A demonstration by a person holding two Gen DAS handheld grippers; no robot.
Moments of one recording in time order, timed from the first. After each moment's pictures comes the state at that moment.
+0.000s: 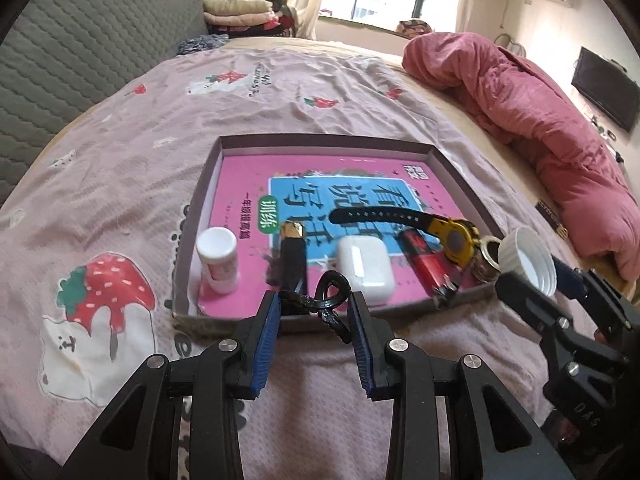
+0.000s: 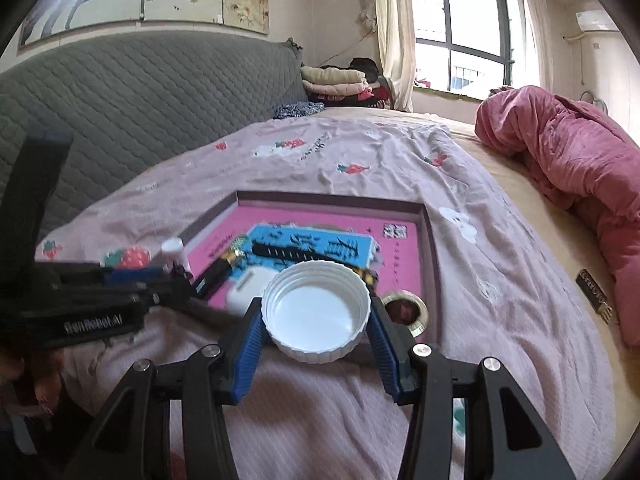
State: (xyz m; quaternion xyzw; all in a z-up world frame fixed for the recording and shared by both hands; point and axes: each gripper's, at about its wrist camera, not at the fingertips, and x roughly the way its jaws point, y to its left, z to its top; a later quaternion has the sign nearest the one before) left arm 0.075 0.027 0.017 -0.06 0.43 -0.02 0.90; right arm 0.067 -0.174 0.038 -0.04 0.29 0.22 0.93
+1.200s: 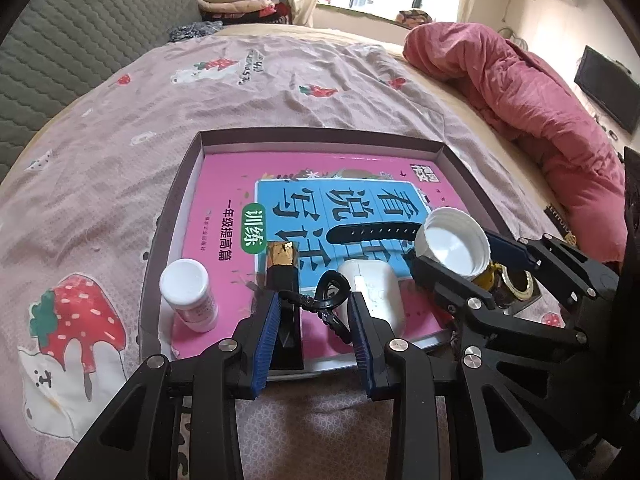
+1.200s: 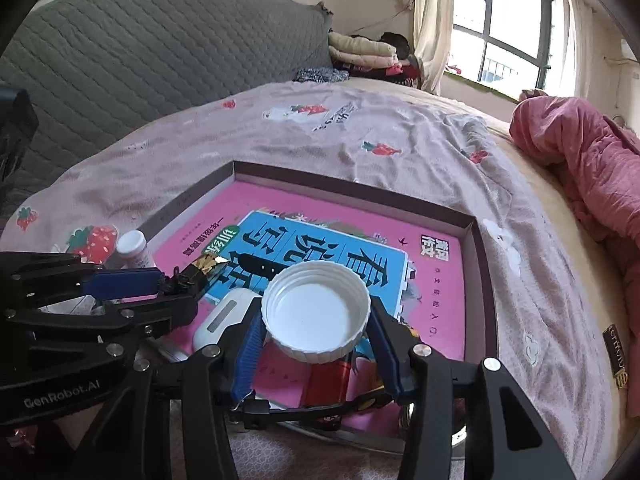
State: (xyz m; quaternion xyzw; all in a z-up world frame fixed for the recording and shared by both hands) left arm 0.120 0.021 -0.001 -0.07 0.45 -0.03 0.89; right arm 0.139 -0.122 0.010 -0.13 0.35 0.23 0.90
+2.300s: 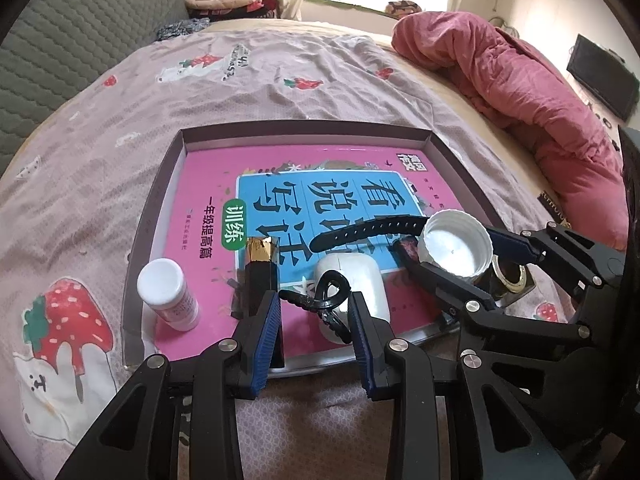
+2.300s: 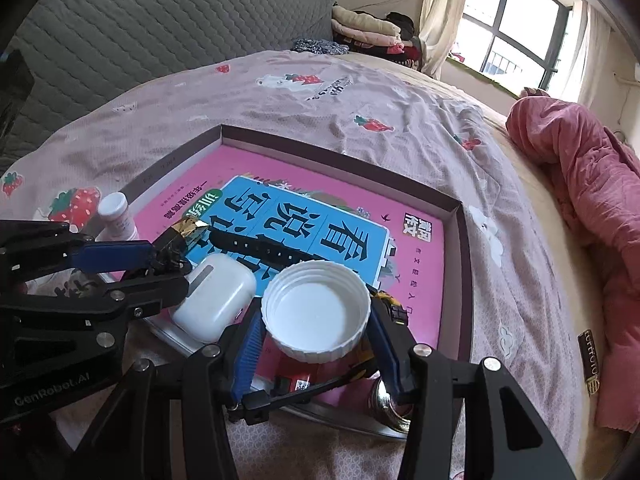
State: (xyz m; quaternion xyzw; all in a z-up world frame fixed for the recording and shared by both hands) left arm 0.121 0.012 -0.002 -0.06 0.46 -0.05 0.89; right arm 0.138 -0.125 0.010 -0.18 0.38 0.21 0.88
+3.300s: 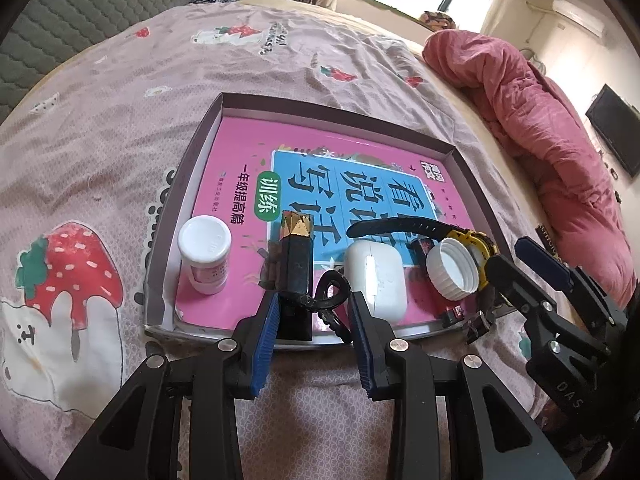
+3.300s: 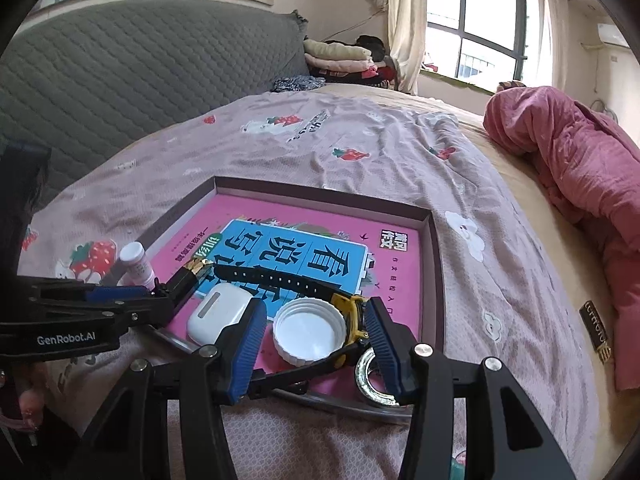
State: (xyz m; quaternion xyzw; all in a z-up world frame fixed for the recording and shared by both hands) left arm 0.111 0.044 -0.006 -0.15 0.48 -0.03 0.87; right arm 0.117 -0.161 0.035 -0.09 0.34 0.21 0.91
